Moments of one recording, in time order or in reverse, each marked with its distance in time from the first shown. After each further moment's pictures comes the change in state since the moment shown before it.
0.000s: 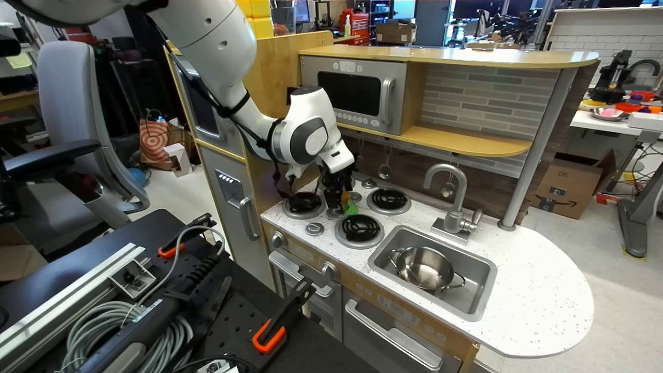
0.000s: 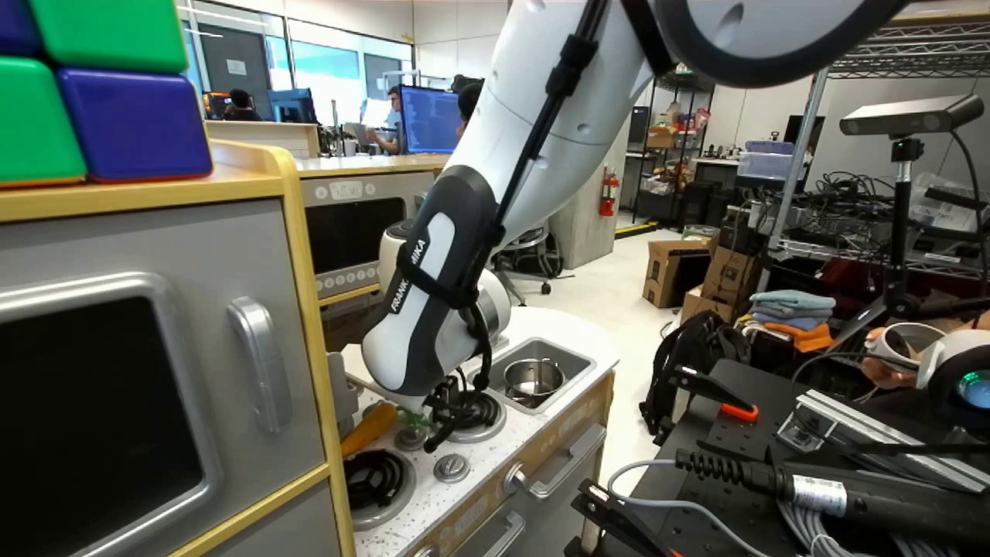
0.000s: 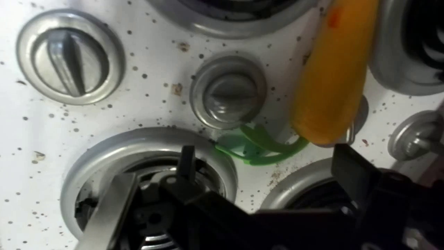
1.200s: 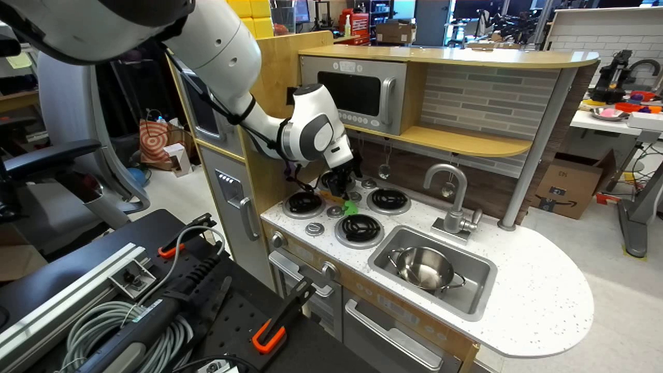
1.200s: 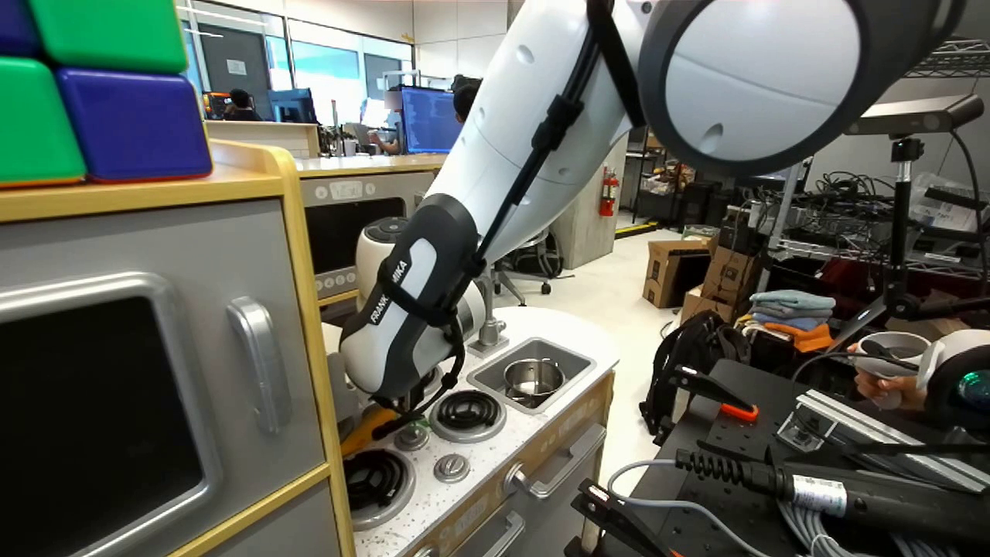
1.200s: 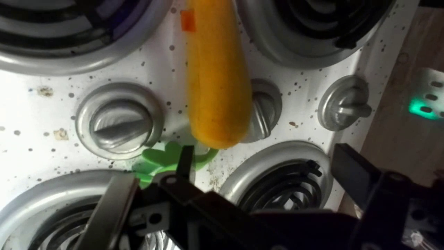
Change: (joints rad) arm 0.008 0.115 -0.038 0.211 0.000 0.002 0.286
